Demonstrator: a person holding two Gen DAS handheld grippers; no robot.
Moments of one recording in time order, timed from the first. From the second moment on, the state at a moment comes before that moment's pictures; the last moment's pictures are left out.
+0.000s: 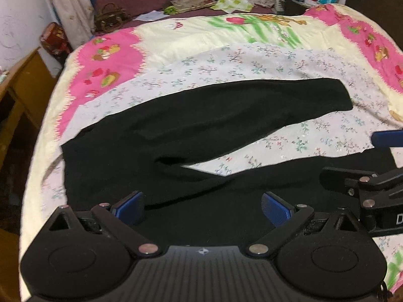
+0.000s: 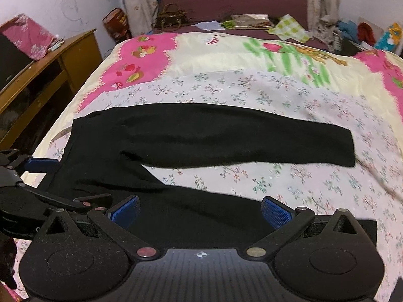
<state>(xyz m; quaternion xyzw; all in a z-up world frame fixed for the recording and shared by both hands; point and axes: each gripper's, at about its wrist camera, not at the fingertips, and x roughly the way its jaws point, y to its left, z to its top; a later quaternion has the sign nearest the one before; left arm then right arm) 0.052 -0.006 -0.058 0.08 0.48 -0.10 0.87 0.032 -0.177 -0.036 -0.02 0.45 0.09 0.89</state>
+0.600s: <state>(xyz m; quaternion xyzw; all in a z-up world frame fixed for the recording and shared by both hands) 0.218 0.009 -0.101 0.20 0.42 -0.18 0.87 0.220 -0.195 -0.078 -0.16 0.44 0.23 0.85</state>
